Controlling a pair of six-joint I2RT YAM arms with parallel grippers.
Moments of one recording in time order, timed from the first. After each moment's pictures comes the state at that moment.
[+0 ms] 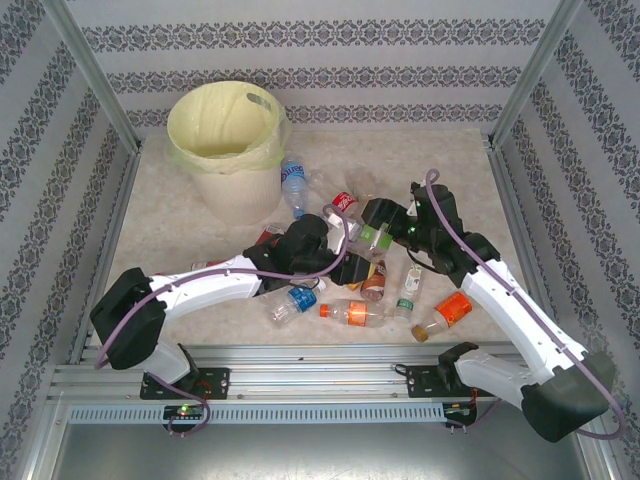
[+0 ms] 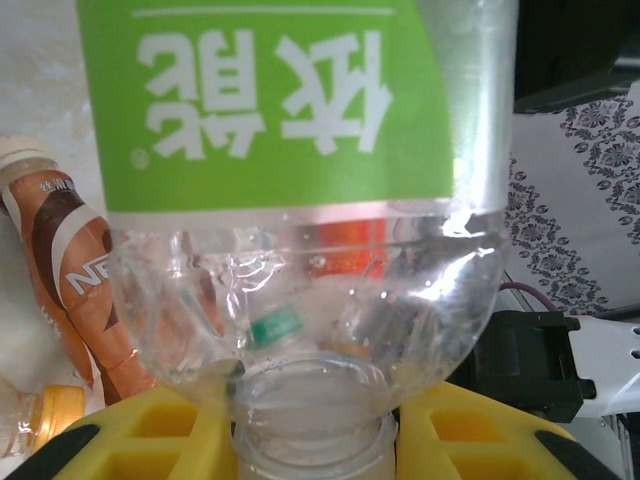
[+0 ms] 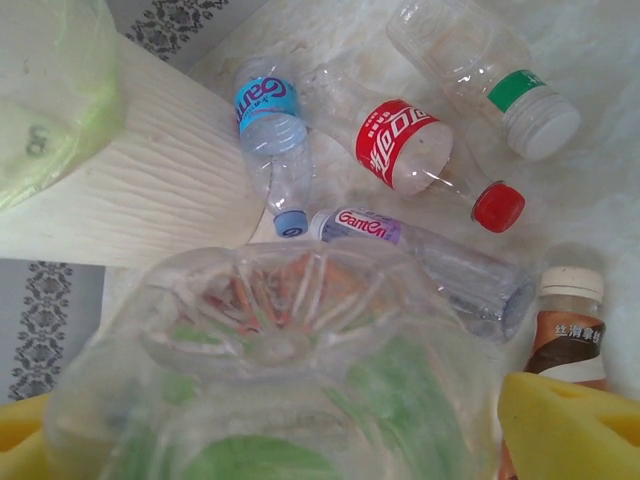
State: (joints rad) left arm -0.88 1.53 1.02 0.03 0.41 -0.58; right arm 0.42 1.06 0.94 -0.50 -0.15 0.83
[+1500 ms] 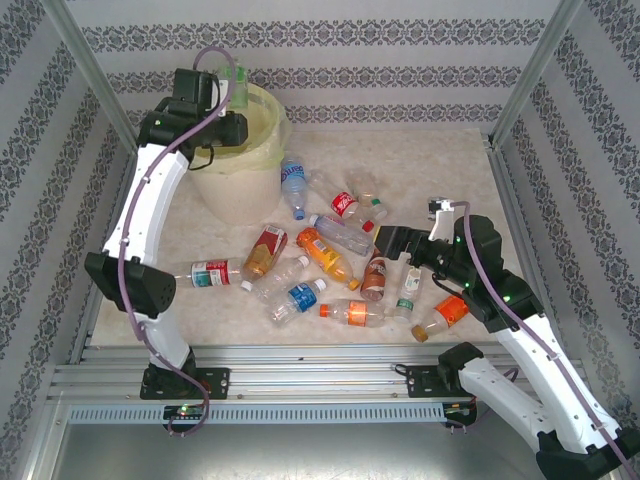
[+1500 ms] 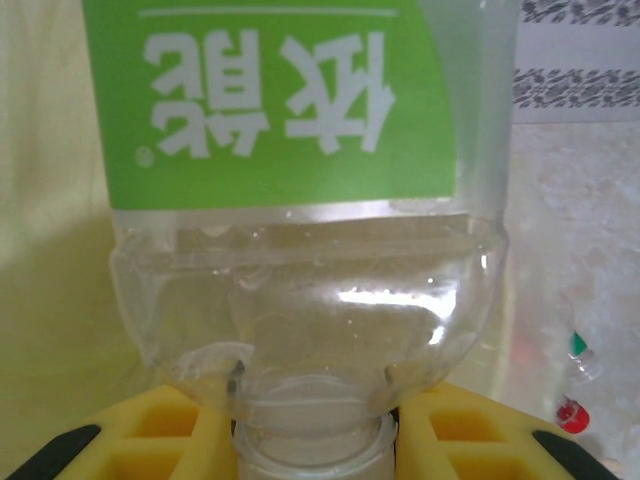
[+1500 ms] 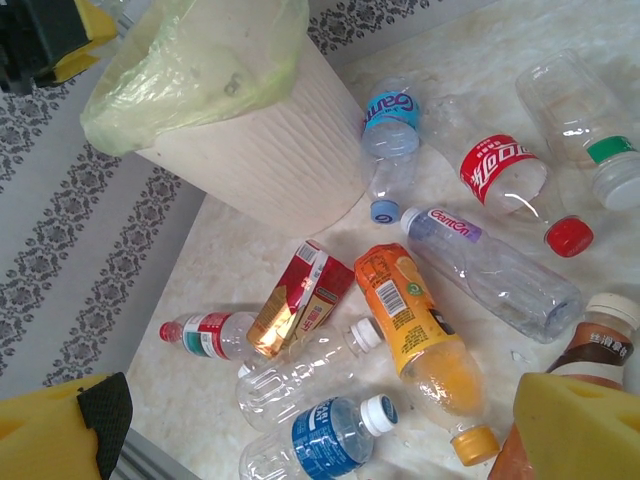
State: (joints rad) left arm -0.16 1.82 2.14 -1.02 0.08 -0.18; right arm 0.42 0.71 0.87 -0.56 -0.28 0.63
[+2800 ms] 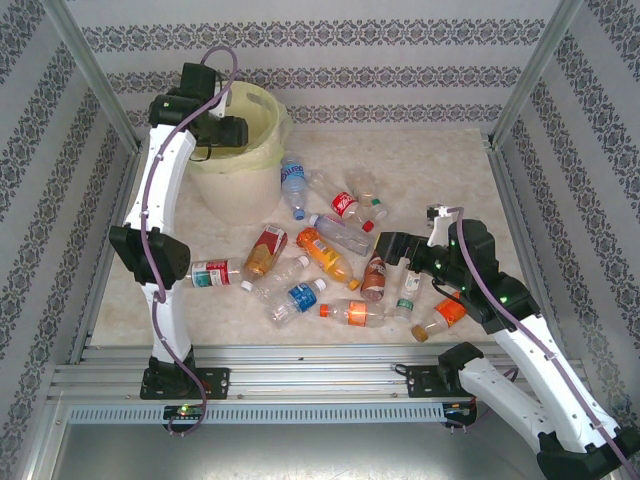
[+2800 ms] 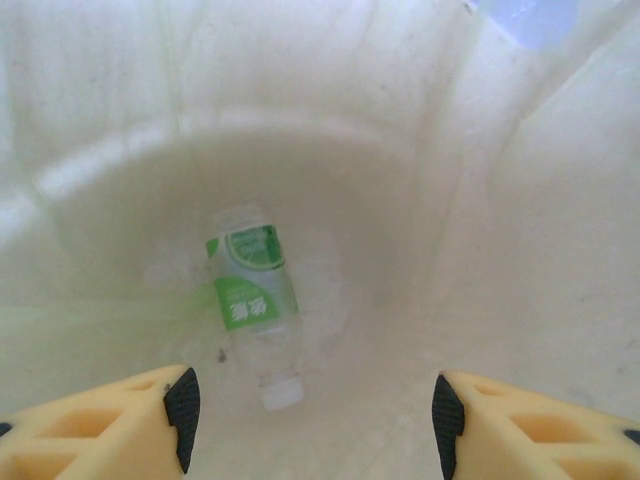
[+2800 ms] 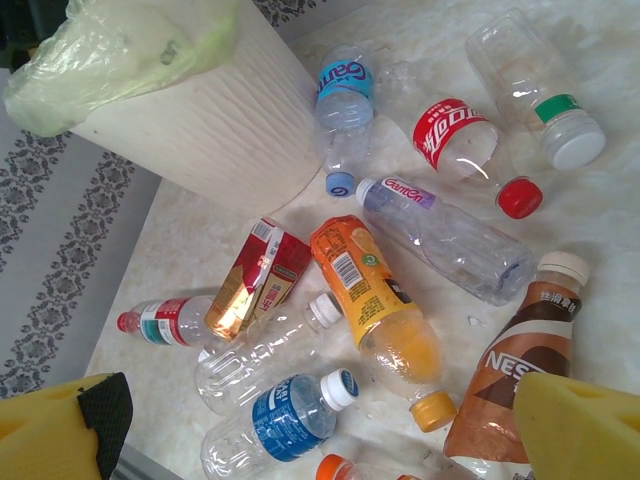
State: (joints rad) left arm -0.11 2.08 2.43 -1.26 0.06 -0.13; right arm 0.42 0.70 0.84 -0.62 -0.23 0.63
